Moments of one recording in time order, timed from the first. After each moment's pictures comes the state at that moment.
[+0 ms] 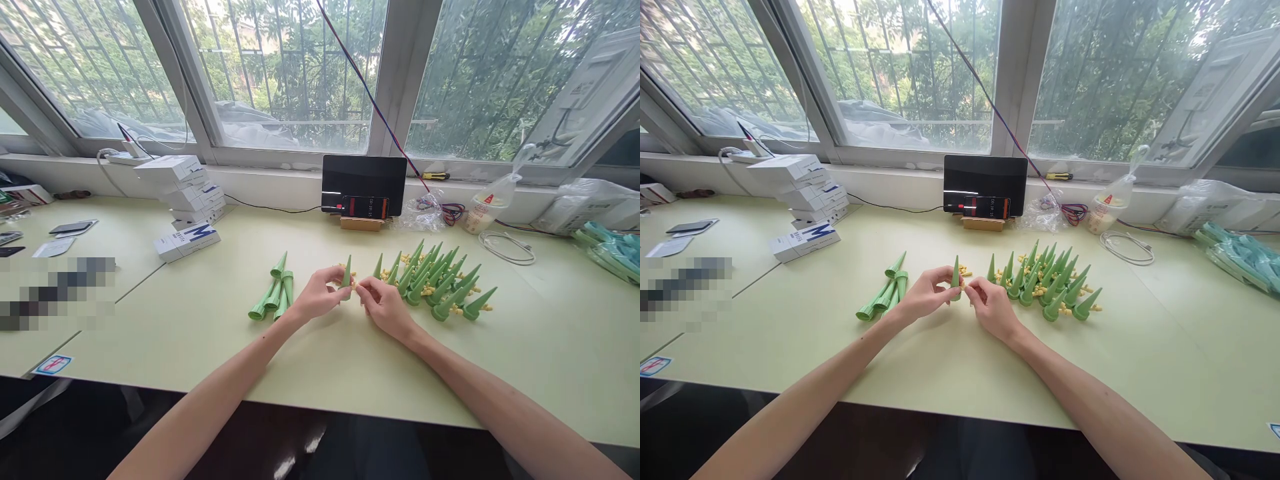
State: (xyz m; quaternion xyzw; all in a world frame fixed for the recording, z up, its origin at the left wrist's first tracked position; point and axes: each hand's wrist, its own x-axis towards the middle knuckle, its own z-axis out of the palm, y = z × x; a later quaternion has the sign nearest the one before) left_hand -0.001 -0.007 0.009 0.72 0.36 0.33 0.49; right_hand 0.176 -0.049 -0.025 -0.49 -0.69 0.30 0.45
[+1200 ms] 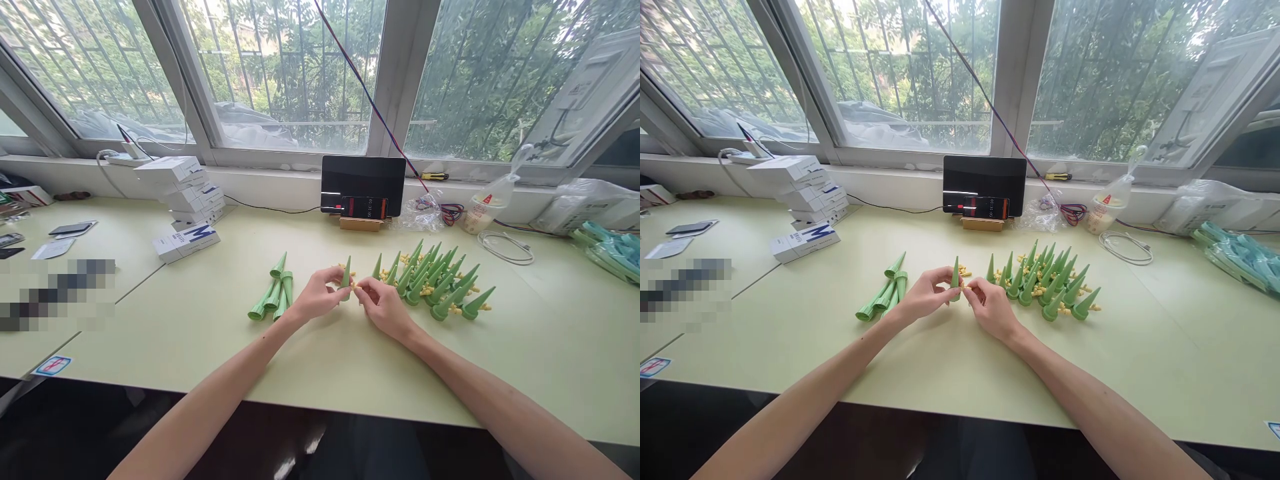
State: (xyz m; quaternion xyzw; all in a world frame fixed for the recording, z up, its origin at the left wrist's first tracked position) left_hand -0.002 -0.006 0.006 0.73 0.35 0.33 0.48; right_hand 0.176 -0.049 -0.027 -0.48 -0.70 0.29 0.45
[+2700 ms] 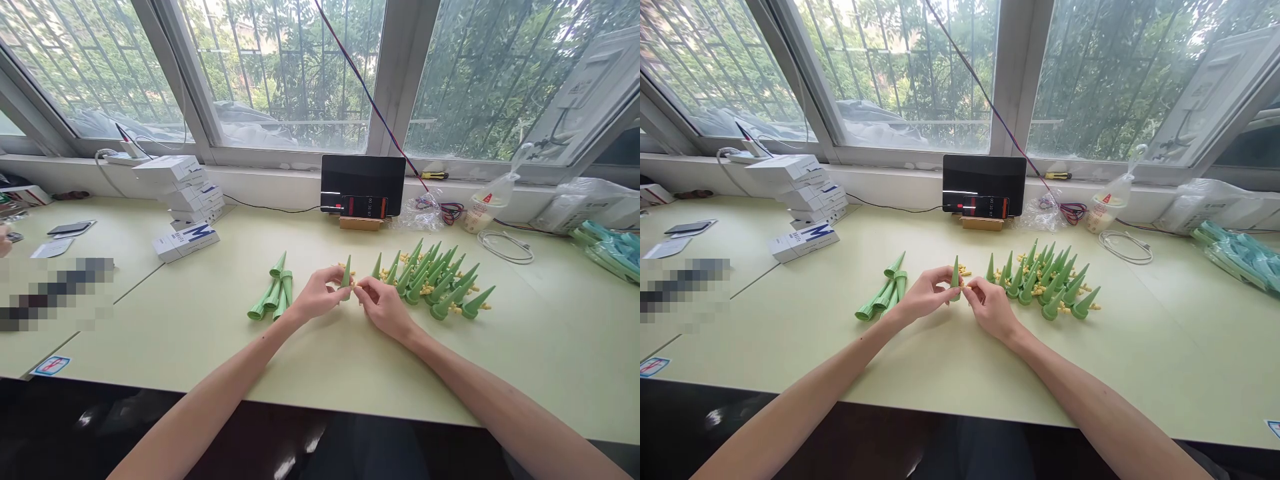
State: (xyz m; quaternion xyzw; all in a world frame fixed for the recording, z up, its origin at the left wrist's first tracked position) left_hand -0.002 -0.006 0.006 0.73 0.35 0.33 0.48; right_hand 0.176 -0.049 -0.028 -0.48 -0.69 0.29 0.45
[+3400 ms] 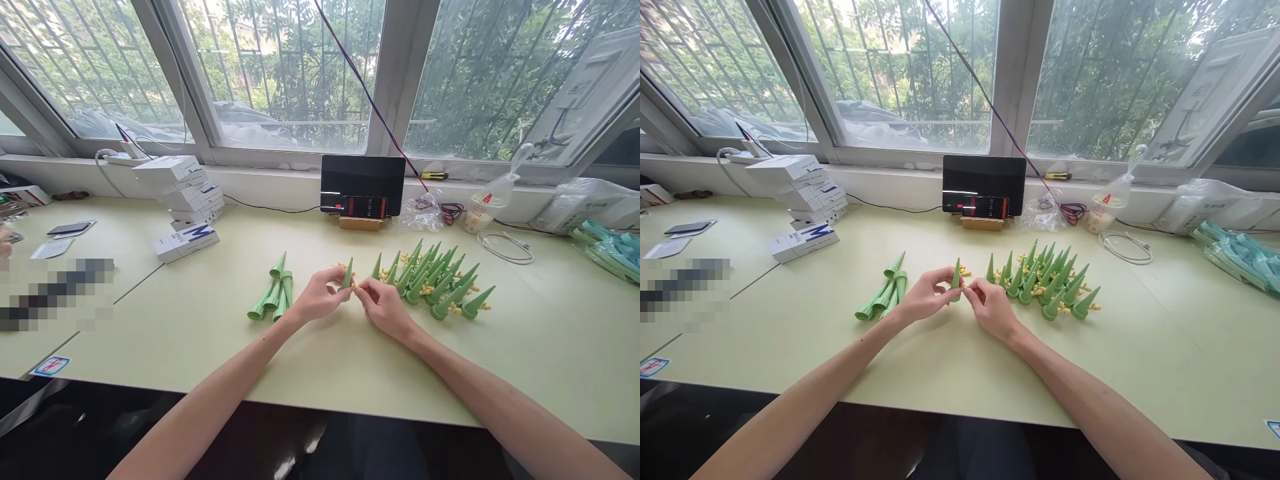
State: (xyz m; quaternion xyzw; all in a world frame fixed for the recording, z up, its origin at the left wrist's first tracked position) left_hand -0.002 -0.005 0.002 0.76 0.34 0.33 0.45; right_hand 0.177 -0.049 -0.027 -0.50 -0.69 0.29 0.44
